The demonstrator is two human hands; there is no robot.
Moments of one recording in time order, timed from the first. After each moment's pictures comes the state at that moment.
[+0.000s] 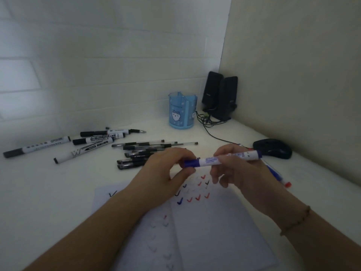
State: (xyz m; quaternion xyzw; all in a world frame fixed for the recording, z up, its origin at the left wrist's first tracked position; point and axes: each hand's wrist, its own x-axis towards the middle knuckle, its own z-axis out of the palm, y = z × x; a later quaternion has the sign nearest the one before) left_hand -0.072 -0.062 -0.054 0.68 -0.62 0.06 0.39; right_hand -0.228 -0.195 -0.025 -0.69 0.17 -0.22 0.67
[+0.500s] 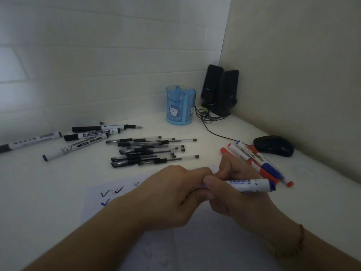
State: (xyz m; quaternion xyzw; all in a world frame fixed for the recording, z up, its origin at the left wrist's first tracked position) left_hand -0.099 -0.056 -0.037 0.60 -0.74 -0.03 0.31; right_hand -0.241 -0.160 -0.036 -0.83 0.16 -0.28 0.45
